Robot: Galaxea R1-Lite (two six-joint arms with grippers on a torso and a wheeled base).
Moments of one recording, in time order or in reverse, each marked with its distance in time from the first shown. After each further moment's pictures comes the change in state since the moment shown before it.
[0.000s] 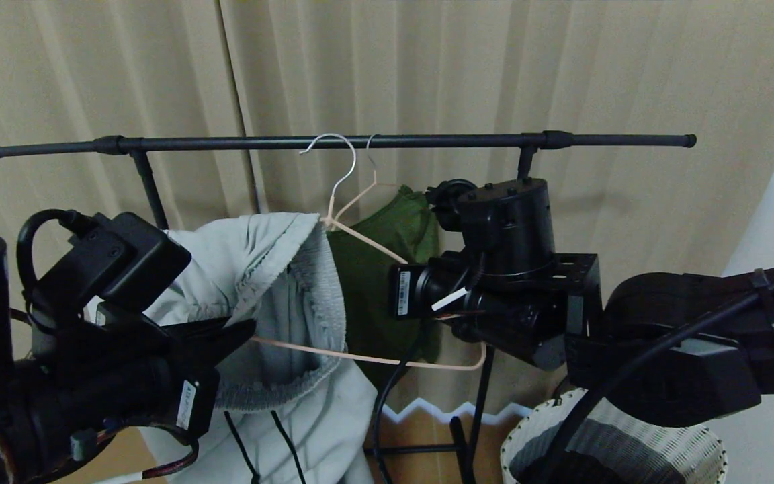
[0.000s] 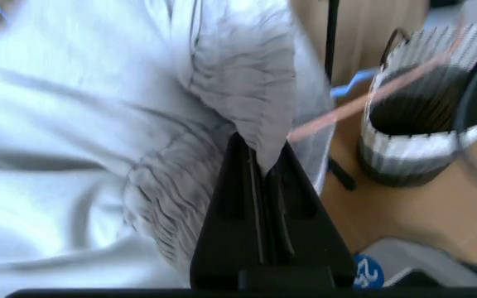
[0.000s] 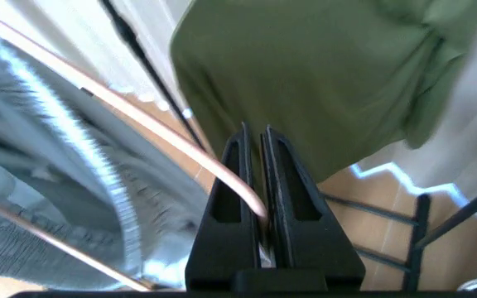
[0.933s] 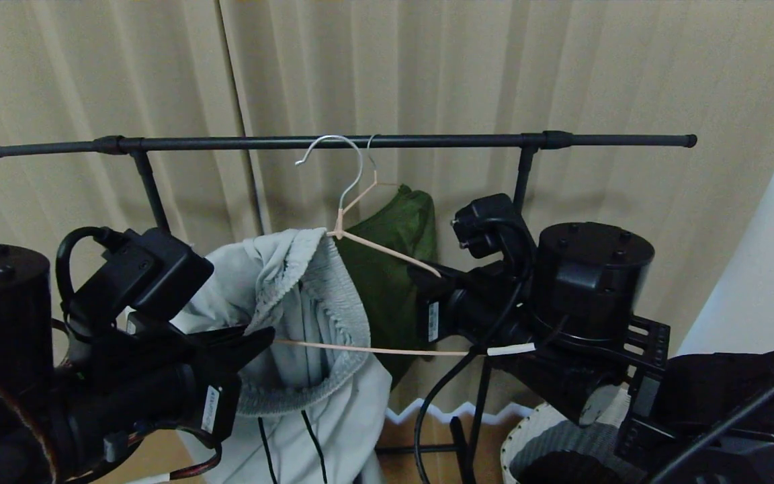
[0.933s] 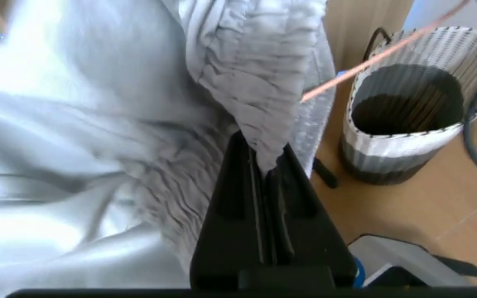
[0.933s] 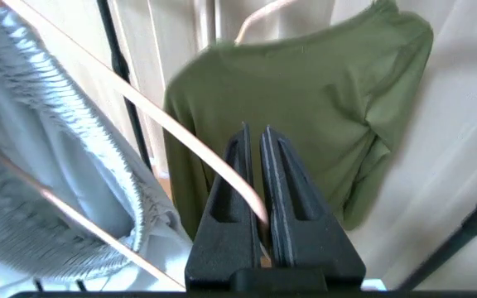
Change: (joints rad) left arm 0.005 0.051 0.051 -0.117 -0.050 -0.032; right arm 0.009 -0.065 0.344 -0.535 -0.016 -0.353
